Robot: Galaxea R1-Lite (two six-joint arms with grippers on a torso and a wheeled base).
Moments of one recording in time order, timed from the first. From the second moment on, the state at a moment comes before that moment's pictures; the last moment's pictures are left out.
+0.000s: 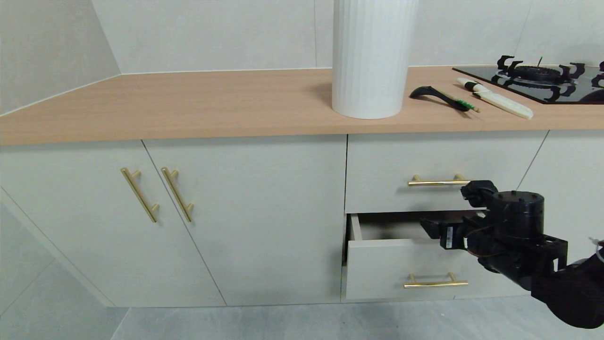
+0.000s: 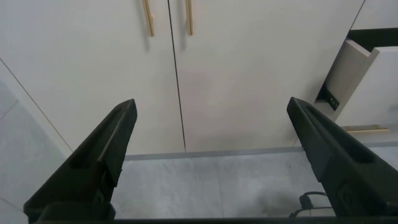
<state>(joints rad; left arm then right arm) 0.00 0.00 0.00 0.00 -0.03 0.01 0.33 1.92 -0.53 -1.06 -0.24 0.11</state>
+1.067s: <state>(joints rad) 0.00 0.00 0.00 0.00 -0.03 0.01 0.34 1.98 -0.51 -0.96 -0.25 0.11</state>
